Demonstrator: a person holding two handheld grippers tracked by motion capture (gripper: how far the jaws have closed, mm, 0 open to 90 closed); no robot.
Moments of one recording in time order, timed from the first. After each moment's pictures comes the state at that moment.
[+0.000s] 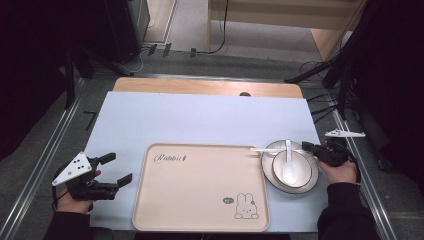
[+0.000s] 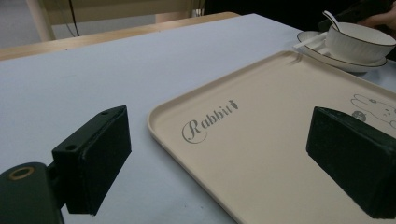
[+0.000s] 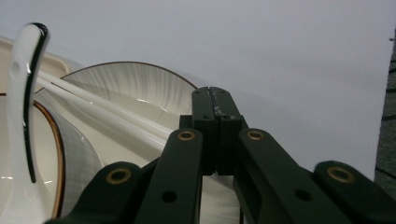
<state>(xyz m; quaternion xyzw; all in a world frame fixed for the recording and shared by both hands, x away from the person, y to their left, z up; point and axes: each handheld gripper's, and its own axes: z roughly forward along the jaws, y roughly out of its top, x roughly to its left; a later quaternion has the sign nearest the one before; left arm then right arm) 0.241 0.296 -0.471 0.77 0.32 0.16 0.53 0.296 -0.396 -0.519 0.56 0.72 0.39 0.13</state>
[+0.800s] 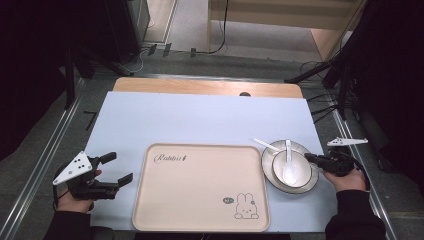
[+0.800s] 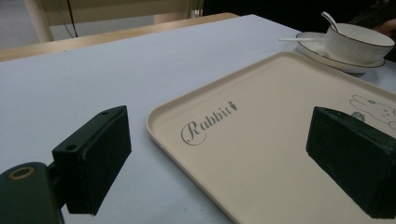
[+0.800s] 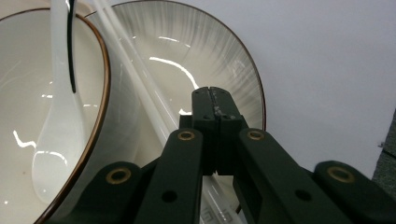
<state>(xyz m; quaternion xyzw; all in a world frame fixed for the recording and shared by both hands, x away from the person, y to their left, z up) 0.242 0.295 -0.471 0.77 0.32 0.16 0.53 0.268 -0.401 -0.518 0.53 0.76 0.36 0.09</state>
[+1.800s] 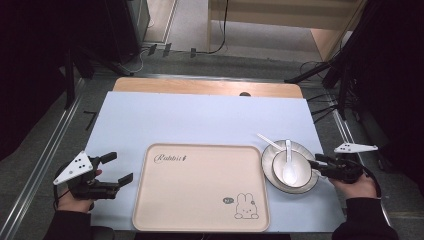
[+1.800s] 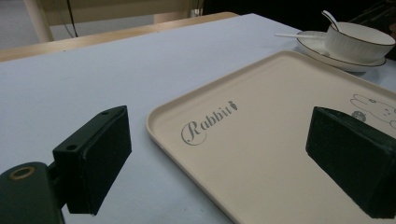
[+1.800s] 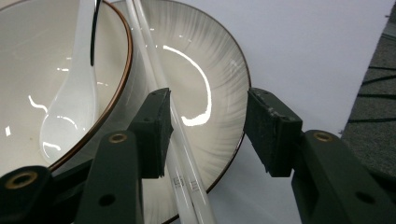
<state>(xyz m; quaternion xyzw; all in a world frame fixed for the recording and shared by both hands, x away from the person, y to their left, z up) 0.243 0.295 -0.471 0.77 0.32 0.16 0.53 0.248 -0.408 -0.510 0.50 0.78 0.36 0.13</state>
